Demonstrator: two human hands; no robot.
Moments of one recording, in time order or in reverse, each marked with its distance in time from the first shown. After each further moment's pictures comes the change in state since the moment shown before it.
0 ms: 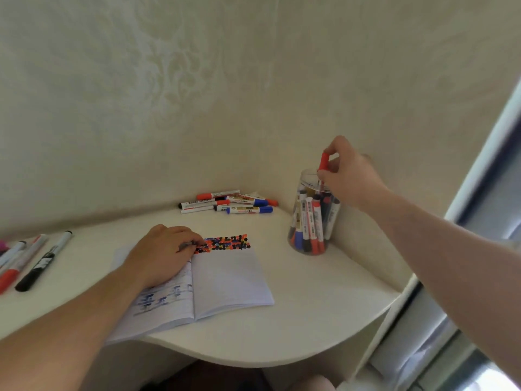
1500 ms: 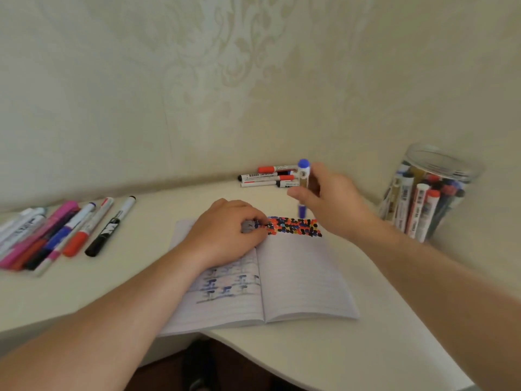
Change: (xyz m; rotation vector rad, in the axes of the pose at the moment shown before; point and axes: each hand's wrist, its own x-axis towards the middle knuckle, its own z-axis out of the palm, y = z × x) left_hand -0.001 0.006 -0.008 -0.156 0.026 -0.049; right_hand -0.006 -0.036 0.188 0.124 -0.314 -0.242
